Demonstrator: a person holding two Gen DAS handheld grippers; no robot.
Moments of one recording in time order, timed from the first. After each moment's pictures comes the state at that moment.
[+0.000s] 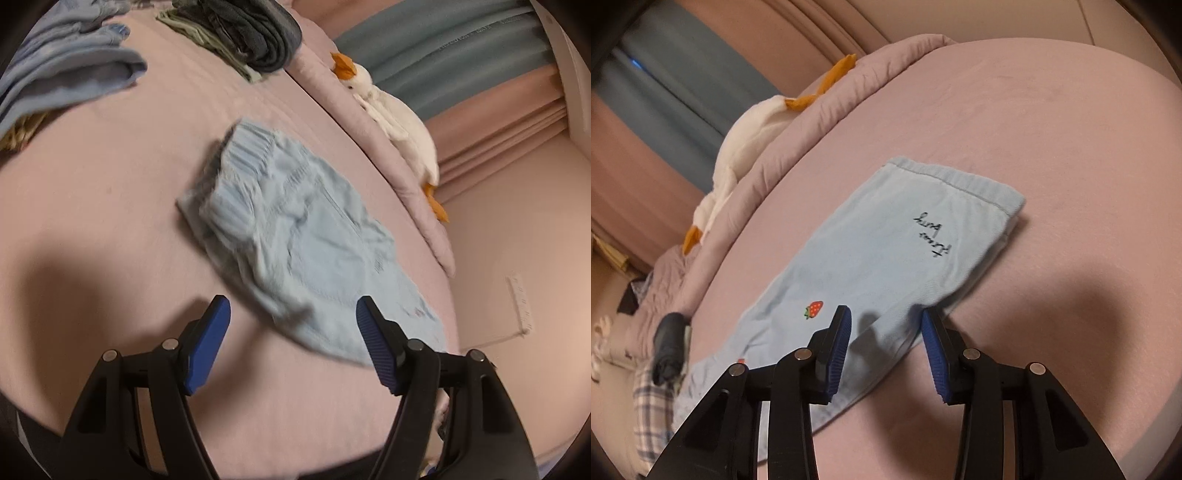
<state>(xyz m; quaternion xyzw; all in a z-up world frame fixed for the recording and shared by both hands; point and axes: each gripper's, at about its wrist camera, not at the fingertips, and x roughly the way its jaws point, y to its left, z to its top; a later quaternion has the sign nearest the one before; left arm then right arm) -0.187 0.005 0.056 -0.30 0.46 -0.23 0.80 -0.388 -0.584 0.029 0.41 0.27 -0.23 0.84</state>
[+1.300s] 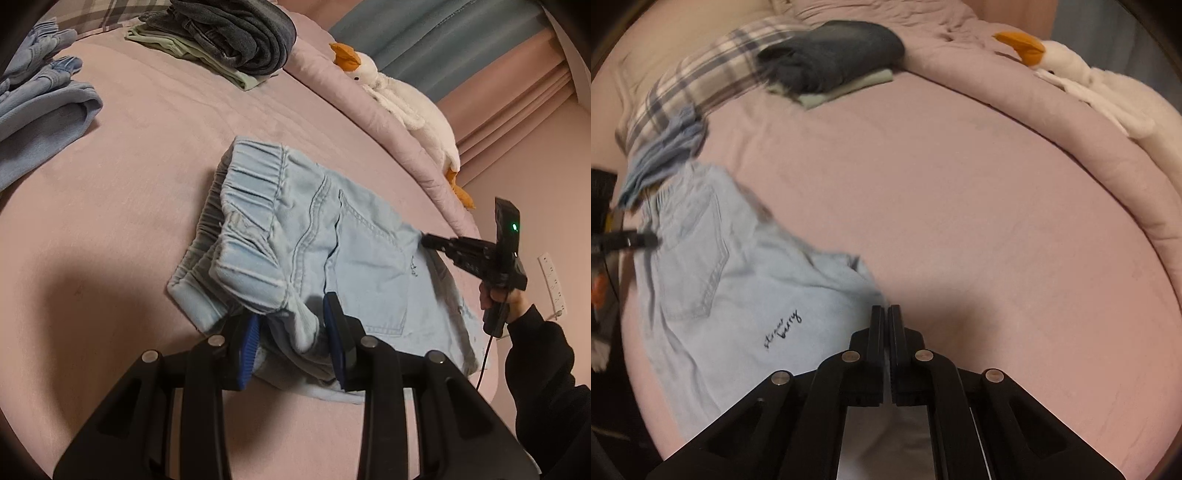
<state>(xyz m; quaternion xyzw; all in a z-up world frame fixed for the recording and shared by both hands) -0.138 -0.007 0.046 -0.23 0.47 -0.22 0.83 -0.072 -0.324 0.082 -0.15 0.49 0.21 0.84</state>
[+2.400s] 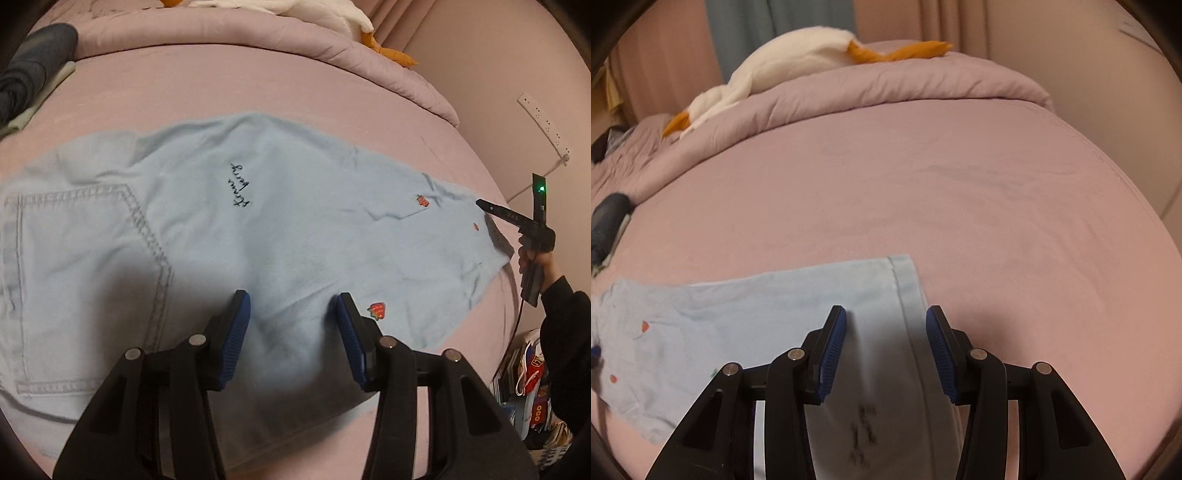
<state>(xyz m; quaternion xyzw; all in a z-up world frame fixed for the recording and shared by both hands) -0.146 -0.221 0.041 0.00 0.50 -0.37 0.78 -0.308 -0.626 0.069 0.14 0.41 -0.20 0.88</state>
